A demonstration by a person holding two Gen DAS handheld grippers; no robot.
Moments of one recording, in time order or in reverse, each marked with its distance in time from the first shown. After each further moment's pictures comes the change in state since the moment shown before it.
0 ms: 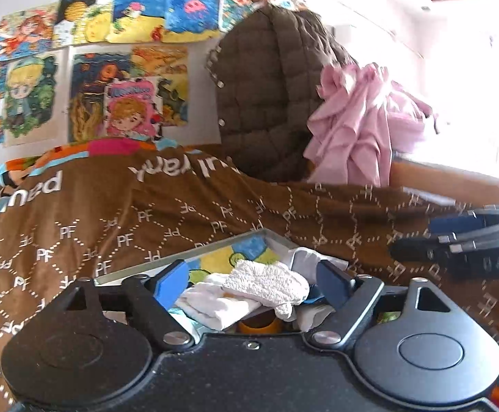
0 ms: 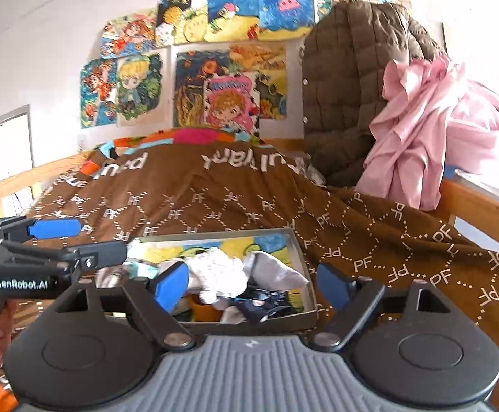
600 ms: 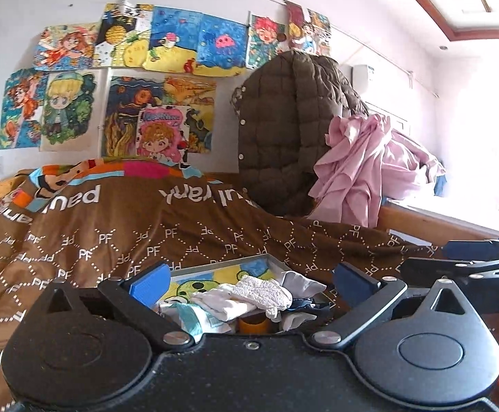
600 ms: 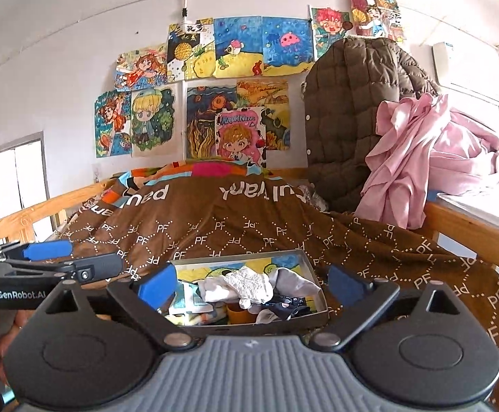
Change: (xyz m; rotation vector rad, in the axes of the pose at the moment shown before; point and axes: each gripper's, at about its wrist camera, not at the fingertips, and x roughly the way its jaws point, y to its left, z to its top) left arm -0.123 -0.012 0.013 -0.085 -0.085 0.051; right arm -0.100 0.034 0.010 0.035 -0.089 0.000
